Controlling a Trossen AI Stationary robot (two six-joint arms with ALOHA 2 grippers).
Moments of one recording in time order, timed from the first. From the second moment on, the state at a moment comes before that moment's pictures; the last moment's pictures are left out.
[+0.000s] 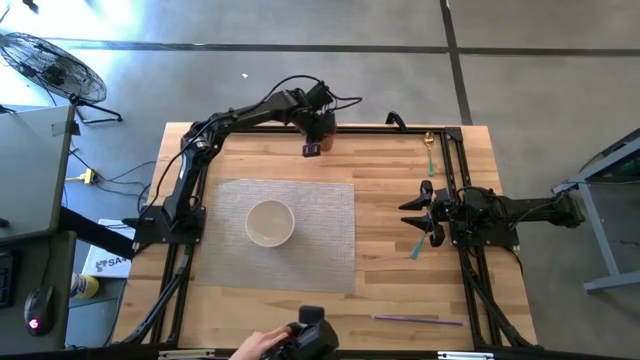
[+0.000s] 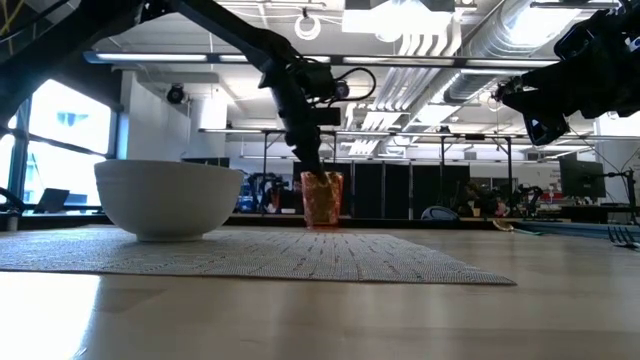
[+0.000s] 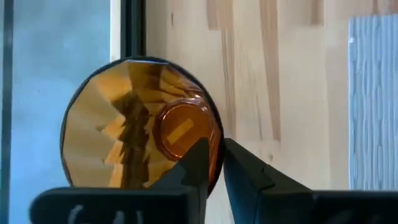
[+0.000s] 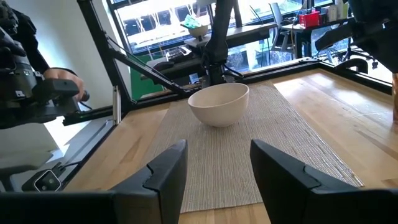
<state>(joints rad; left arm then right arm) 0.60 2.12 1.90 -0.85 0.08 0.63 0.03 0.07 0.01 0.03 -0.01 0.25</state>
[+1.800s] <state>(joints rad) 0.62 2.04 1.81 -1.09 0.06 0.46 0.03 0.07 0.01 0.03 -0.01 0.25</state>
